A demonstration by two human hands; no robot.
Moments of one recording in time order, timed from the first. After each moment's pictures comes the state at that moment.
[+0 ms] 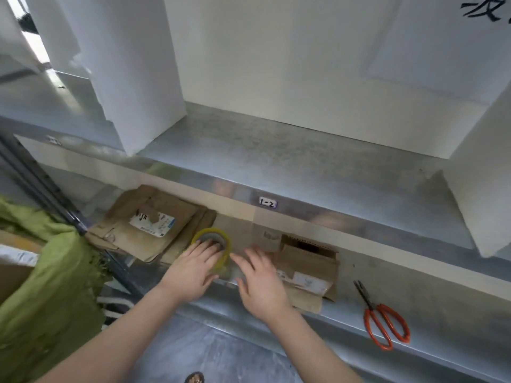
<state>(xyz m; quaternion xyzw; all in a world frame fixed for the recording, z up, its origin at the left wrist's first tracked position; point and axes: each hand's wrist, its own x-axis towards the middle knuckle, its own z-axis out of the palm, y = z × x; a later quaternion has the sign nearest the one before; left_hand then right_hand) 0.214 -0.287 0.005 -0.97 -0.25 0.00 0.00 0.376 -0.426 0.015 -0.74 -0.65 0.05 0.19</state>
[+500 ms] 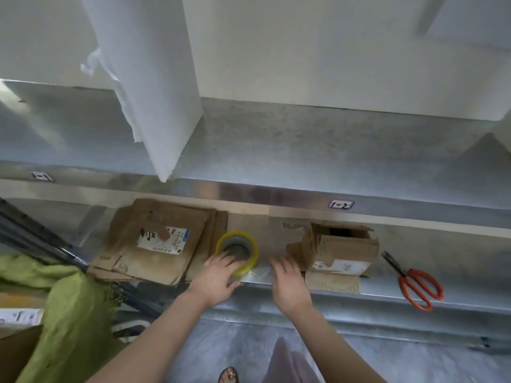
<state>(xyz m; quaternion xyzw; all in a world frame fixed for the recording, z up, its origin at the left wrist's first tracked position) 0.198 -0.217 -0.043 -0.97 -0.18 0.07 -0.15 0.344 -0.381 -0.058 -0.87 -0.45 0.17 0.13</state>
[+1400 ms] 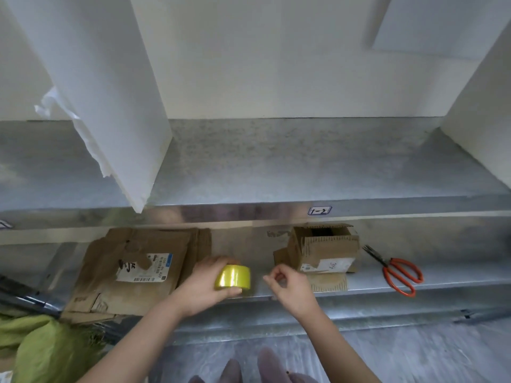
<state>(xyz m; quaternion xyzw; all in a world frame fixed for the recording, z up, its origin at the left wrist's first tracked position) 0.208 -0.201 0.025 -0.93 -0.16 0.08 -0.31 0.350 -0.393 -0.015 -0.86 -0.30 0.20 0.37</state>
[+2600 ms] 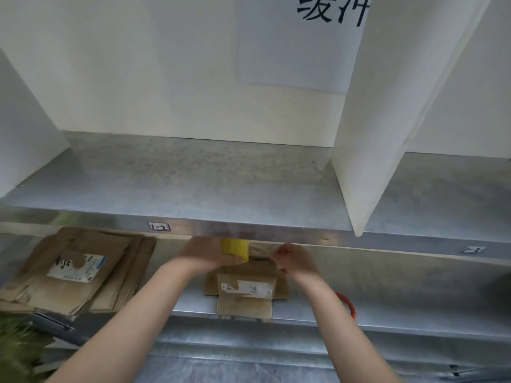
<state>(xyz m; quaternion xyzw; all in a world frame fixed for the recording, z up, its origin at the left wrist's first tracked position) 0.395 -0.345 0.121 -0.88 -0.34 0.10 -0.31 0.552 -0.497 0.064 -0.83 -0.24 0.31 0.39</state>
